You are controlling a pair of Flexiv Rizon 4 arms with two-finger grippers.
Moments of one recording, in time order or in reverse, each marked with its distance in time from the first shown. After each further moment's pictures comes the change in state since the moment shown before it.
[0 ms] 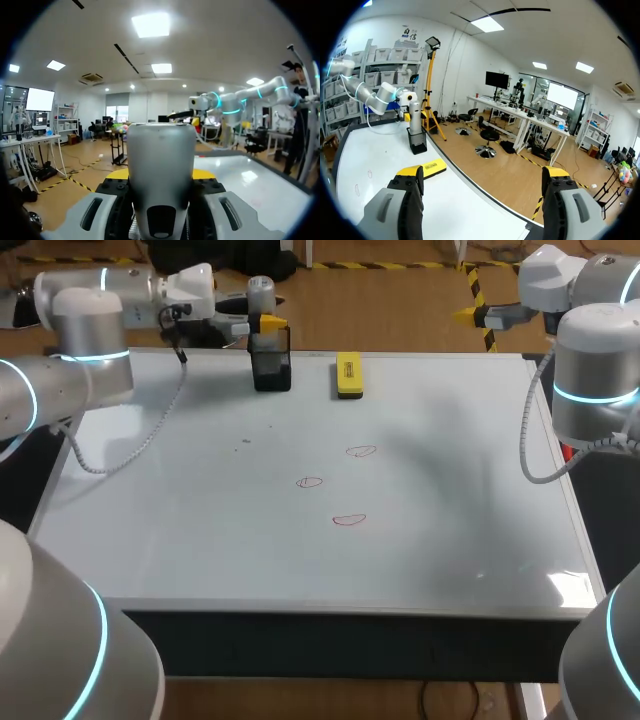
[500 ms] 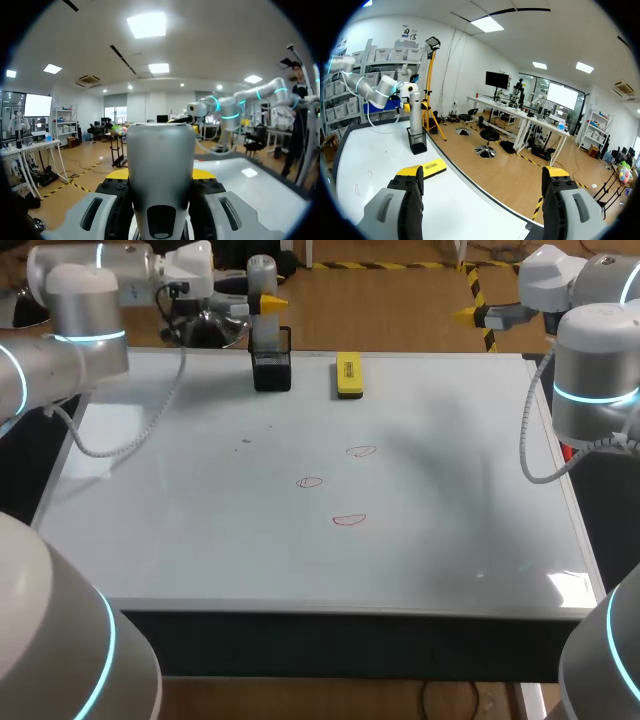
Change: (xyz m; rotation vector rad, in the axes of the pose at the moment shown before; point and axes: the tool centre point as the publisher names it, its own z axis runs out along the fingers) left arm 0.001 -0.039 0.001 -0.012 0.009 0.030; right arm 0.000 0.000 0.000 0.000 0.000 0.000
